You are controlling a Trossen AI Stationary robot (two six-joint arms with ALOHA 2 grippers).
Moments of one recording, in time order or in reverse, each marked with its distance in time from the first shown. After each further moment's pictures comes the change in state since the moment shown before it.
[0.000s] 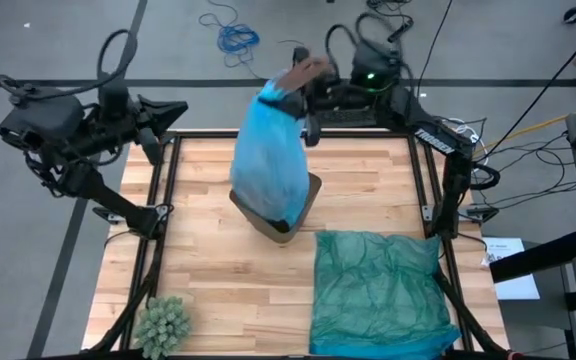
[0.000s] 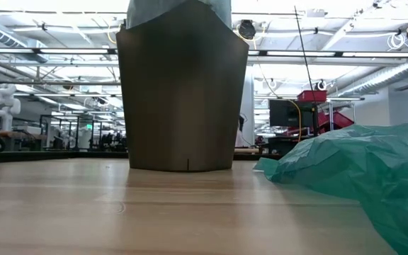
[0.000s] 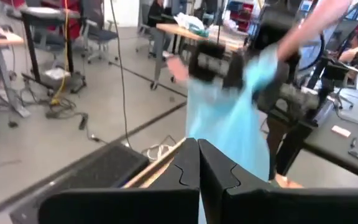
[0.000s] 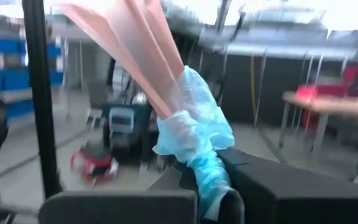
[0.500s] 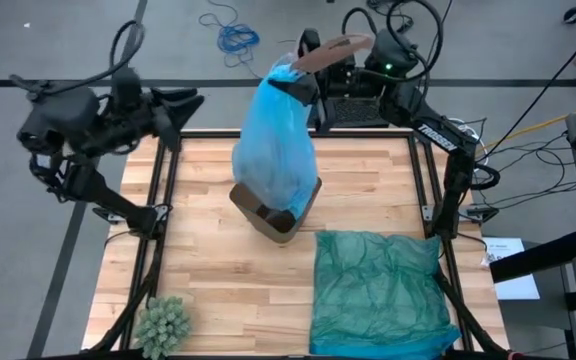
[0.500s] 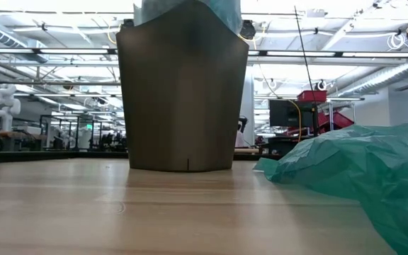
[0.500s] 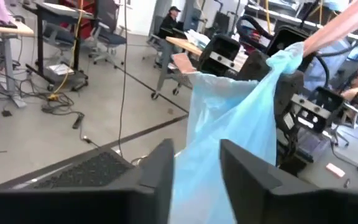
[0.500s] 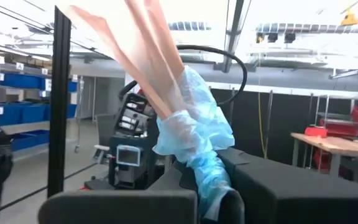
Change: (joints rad) left arm 0.136 0.086 0.000 0.136 0.061 -0.070; right arm -0.048 -0.017 0.000 0.184 -0.084 0.091
